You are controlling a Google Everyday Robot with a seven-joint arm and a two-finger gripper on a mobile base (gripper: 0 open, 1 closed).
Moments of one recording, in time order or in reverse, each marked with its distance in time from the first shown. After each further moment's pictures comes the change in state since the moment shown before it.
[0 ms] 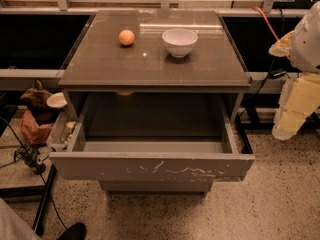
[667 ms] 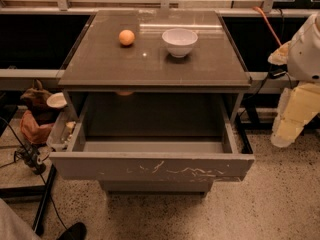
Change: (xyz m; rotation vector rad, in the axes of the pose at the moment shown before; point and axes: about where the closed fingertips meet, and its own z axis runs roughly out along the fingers) arm 0.004 0.006 0.013 -0.017 0.014 0.005
